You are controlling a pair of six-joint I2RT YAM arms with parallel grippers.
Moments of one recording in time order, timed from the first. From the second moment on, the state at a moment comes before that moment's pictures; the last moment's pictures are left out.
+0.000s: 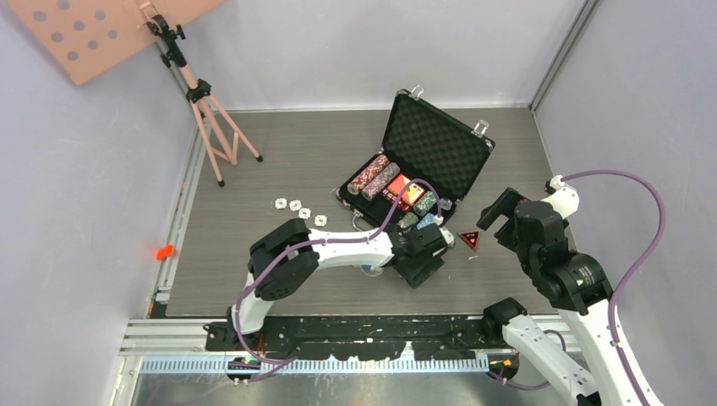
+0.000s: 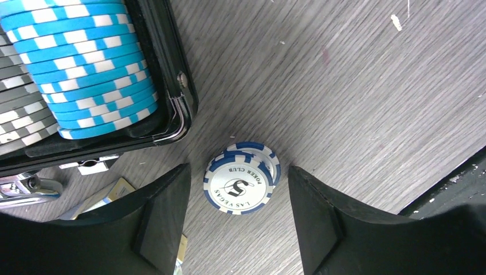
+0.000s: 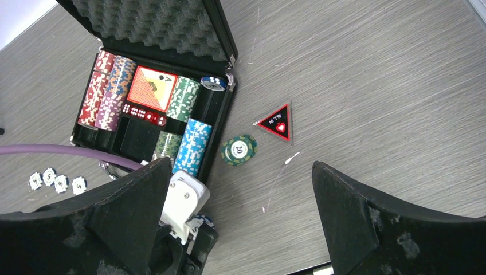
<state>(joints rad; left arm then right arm) -1.22 2.04 1.46 -0.54 -0.11 -0.26 0.39 0.61 0.99 -1.02 0.49 0.74</state>
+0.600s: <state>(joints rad) -1.21 2.04 1.48 -0.57 -0.09 -0.26 0.38 0.61 0.98 -1.03 0.44 0.77</state>
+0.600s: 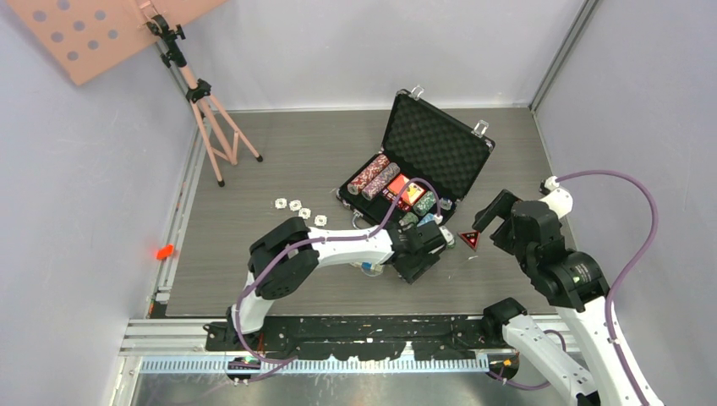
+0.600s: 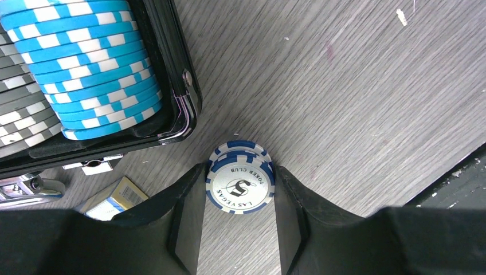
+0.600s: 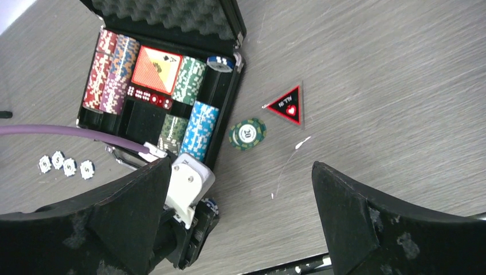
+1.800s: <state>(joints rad) -1.06 1.64 1.40 -0.70 0.19 0.09 0.30 0.88 0.72 -0.74 -0.38 0.93</state>
